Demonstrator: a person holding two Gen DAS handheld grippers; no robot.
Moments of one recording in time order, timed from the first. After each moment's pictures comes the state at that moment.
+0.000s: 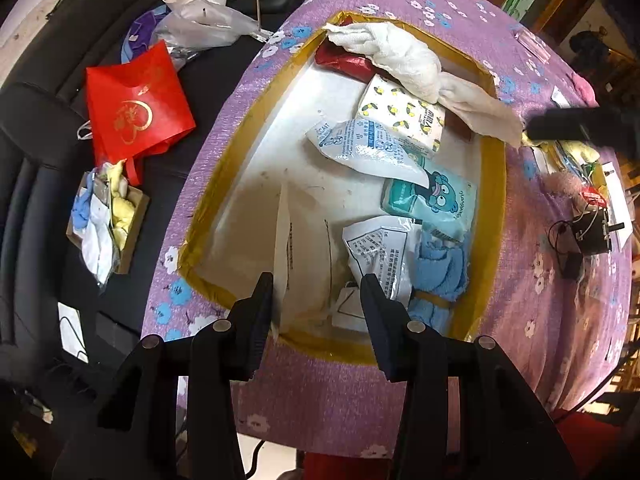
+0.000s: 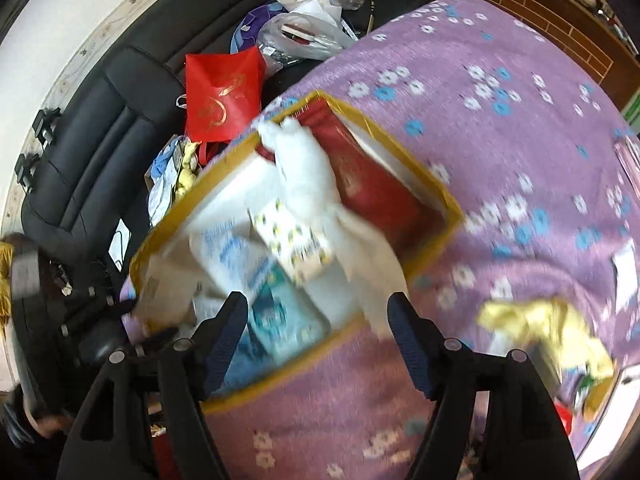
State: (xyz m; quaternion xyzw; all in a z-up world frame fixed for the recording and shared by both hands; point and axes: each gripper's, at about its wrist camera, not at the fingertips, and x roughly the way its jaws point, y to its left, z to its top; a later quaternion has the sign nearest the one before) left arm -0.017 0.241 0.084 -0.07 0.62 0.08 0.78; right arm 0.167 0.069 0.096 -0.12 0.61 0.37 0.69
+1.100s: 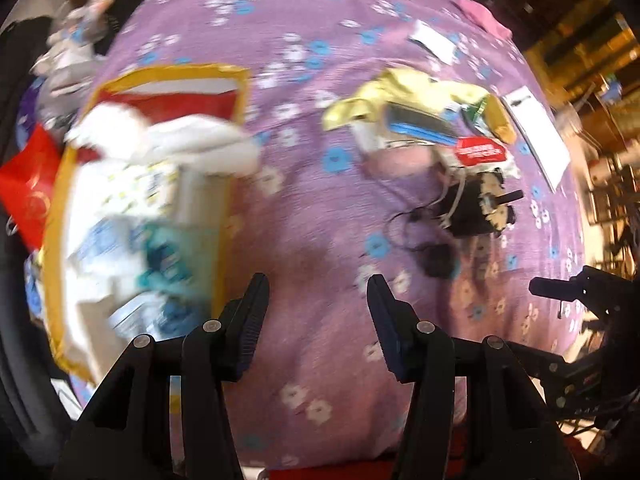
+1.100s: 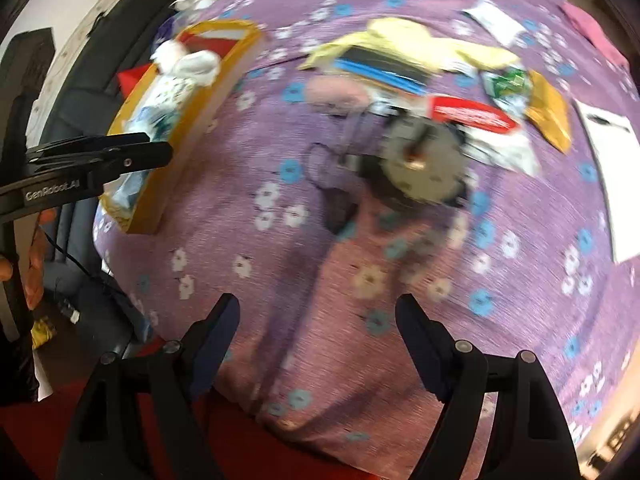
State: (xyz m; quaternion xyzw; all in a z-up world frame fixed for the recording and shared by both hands) left arm 0.062 0.063 0.100 0.00 0.65 -0.10 0.75; right arm 0.070 -0.151 0.078 -0.01 0.68 0.24 0.69
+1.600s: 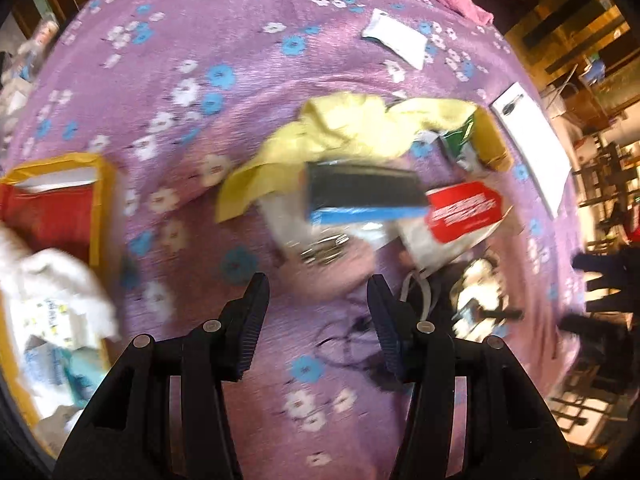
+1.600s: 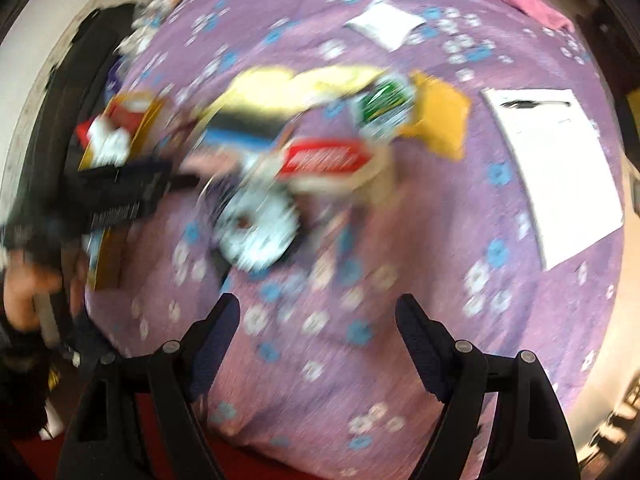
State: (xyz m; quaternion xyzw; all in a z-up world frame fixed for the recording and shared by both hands) left arm 0.143 -0.009 0.052 0.00 0.65 -0.15 0.74; right arm 0.160 -0.239 0.079 0.03 0.69 0.16 0.70
